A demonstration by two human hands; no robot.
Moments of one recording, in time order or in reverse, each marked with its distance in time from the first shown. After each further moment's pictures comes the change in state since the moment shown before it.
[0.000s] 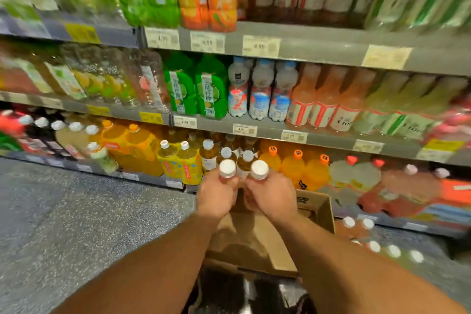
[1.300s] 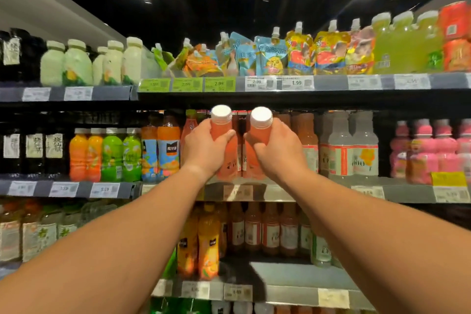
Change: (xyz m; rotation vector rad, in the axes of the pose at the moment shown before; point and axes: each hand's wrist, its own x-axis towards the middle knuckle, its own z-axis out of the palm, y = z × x) left_hand -0.029 0.453 -0.387 -0.328 0.571 0.922; right_hand -0.005 -0.356 -0.438 0.104 0.758 -0.643
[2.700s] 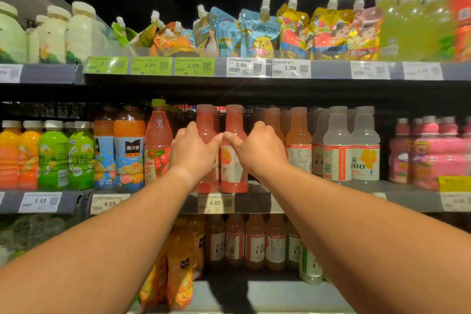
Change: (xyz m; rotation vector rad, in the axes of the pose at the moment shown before) left_hand 0.031 -0.029 0.072 0.174 -0.095 -0.115; right_hand 0.066 0.049 0.067 -0.197 -0.030 0.149
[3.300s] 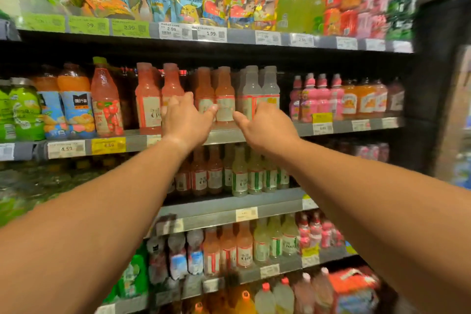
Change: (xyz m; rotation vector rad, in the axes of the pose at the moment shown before) left_hand -0.150 0.083 -0.021 -0.061 -0.144 0.155; right_hand -0.163 0.073 -0.164 -0.229 0.002 0.082
